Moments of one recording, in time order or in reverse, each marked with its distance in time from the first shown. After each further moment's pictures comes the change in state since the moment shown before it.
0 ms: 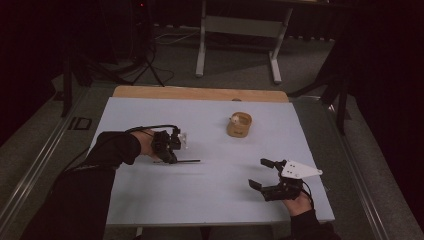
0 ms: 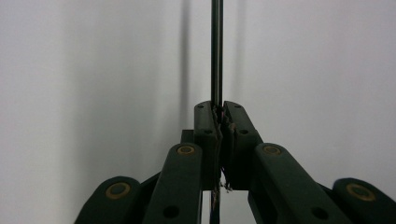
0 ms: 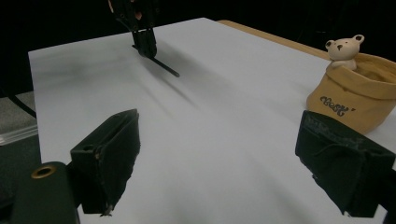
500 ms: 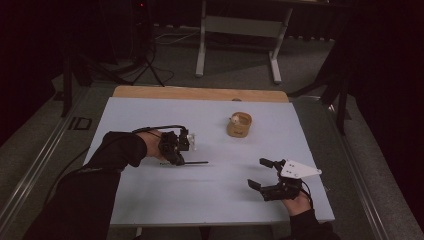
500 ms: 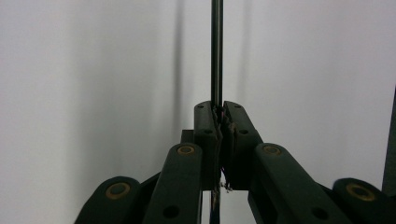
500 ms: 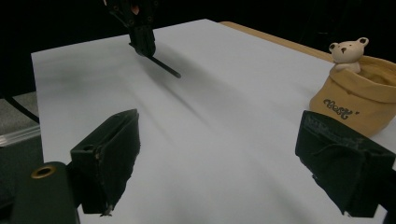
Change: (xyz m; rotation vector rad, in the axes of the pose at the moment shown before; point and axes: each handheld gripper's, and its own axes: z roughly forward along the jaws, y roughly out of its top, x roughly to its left) left arm -0.015 0.027 -0.011 -0.002 0.005 0.015; right arm 0.001 0.002 0.002 -0.004 0.008 -0.001
